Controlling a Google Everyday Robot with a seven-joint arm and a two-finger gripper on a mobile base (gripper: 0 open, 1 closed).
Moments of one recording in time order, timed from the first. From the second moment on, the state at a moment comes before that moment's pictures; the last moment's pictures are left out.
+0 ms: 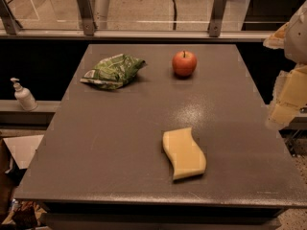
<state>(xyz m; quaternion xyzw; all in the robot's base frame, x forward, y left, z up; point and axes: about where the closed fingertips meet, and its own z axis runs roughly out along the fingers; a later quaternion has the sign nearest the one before) 0.438 -0.217 0.976 -0.60 0.78 -0.03 0.16</state>
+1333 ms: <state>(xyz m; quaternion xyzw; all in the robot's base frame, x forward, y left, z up) 0.383 -0.189 0.900 -0.58 0.77 0.13 0.24</state>
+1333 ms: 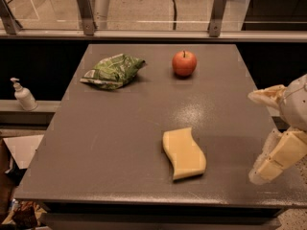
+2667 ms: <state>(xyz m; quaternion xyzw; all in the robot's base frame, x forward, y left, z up) 0.374 -0.111 0.865 -0.57 0.71 0.24 0.33</state>
